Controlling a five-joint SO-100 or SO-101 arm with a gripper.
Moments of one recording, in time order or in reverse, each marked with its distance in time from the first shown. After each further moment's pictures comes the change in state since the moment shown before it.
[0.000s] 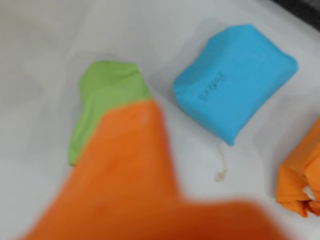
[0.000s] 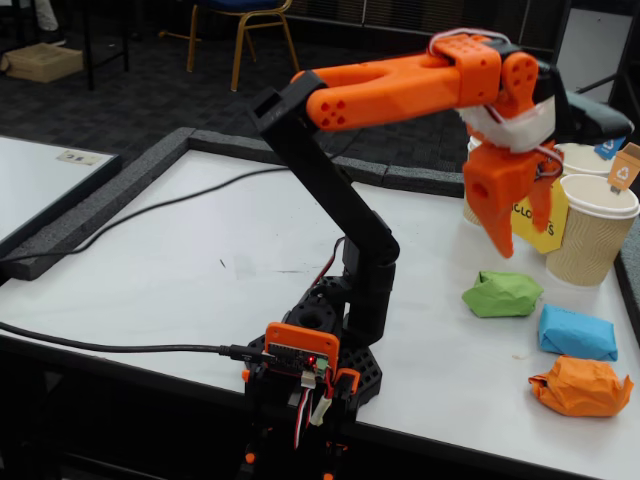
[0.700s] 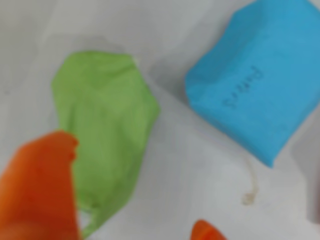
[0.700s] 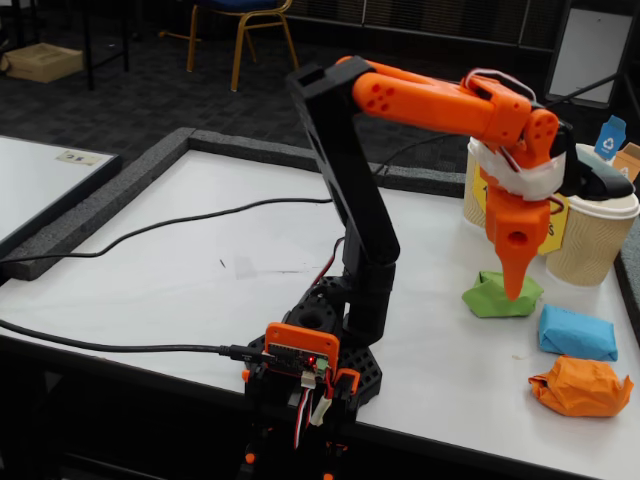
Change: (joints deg) arm -1.1 -16.7 4.1 -14.5 -33.0
